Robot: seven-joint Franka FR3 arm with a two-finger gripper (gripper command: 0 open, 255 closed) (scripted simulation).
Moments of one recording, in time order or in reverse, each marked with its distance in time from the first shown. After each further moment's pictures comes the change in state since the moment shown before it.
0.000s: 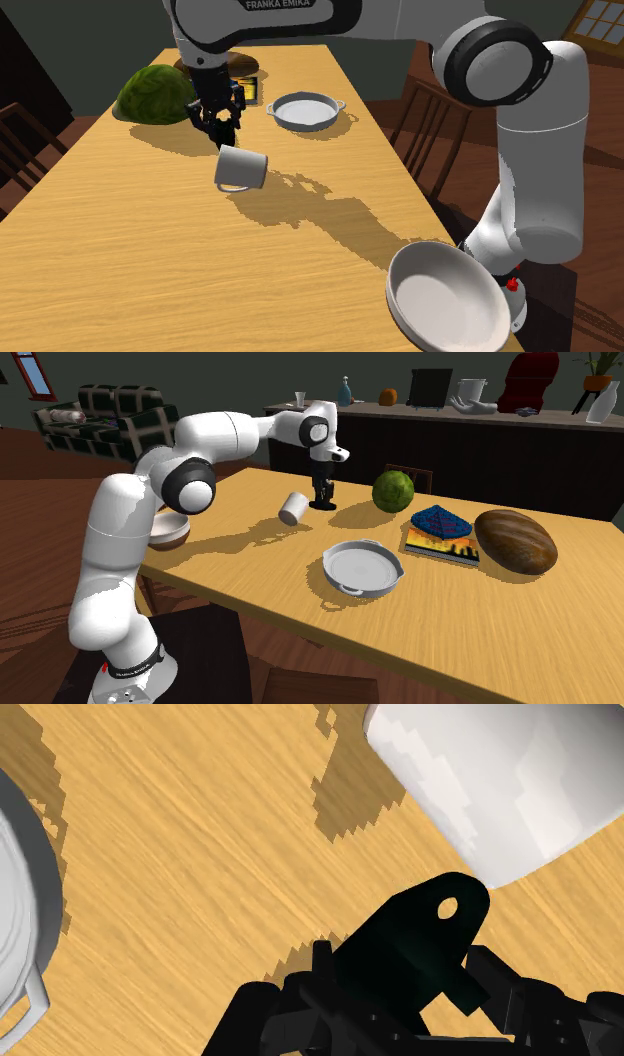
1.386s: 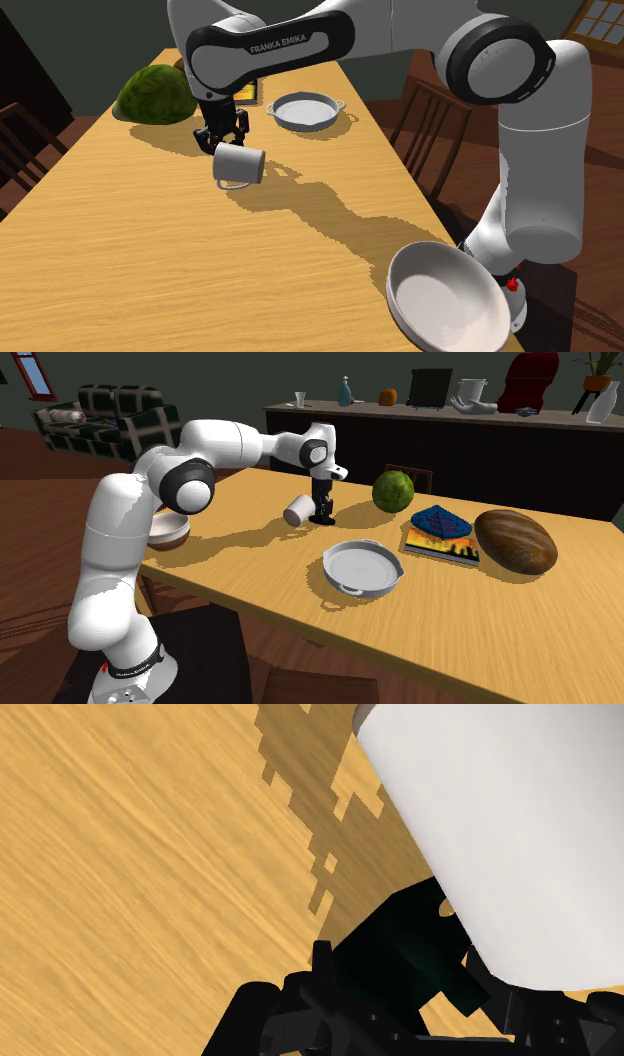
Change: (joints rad) arm -0.014 -0.012 -0.002 -0.185 0.000 0.176 0.008
